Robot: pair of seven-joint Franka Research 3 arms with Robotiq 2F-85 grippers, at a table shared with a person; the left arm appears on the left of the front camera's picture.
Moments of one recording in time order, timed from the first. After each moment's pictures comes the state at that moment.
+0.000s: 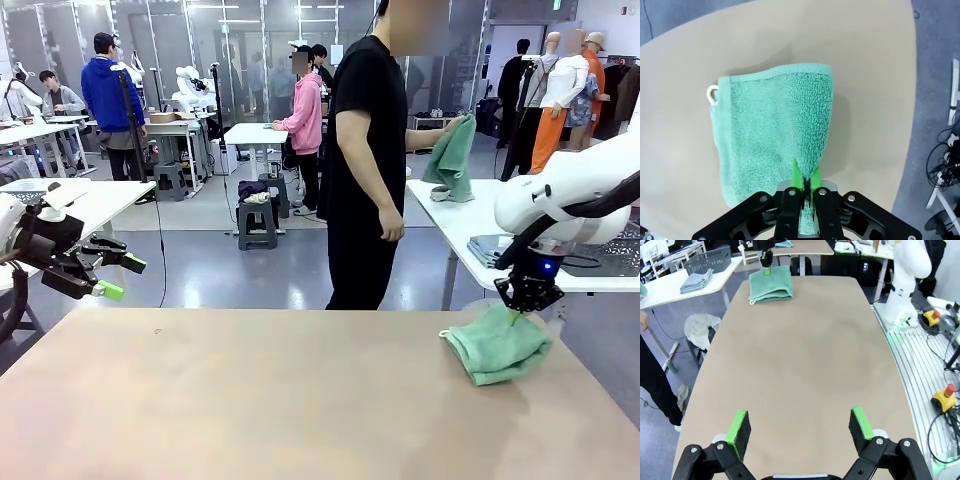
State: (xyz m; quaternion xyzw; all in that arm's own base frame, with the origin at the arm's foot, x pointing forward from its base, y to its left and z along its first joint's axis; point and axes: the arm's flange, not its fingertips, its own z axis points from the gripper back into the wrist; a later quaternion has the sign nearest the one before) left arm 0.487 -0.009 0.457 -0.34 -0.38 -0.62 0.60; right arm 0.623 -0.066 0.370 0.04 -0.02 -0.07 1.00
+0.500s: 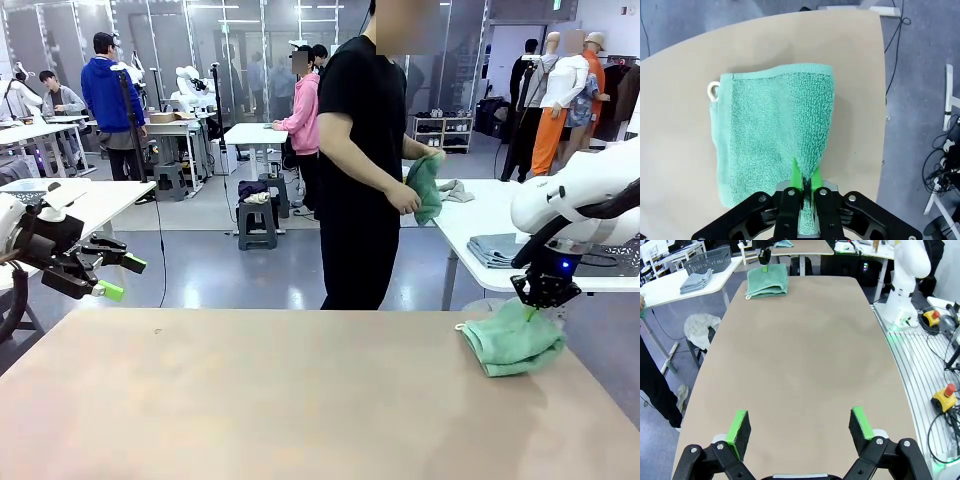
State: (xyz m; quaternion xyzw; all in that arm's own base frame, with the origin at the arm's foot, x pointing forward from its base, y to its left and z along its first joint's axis) left arm 0.487 -0.009 0.457 -0.34 -0.38 -0.62 0.60; right arm 0.632 -0.099 0.370 0.04 -0.04 -0.07 1.00
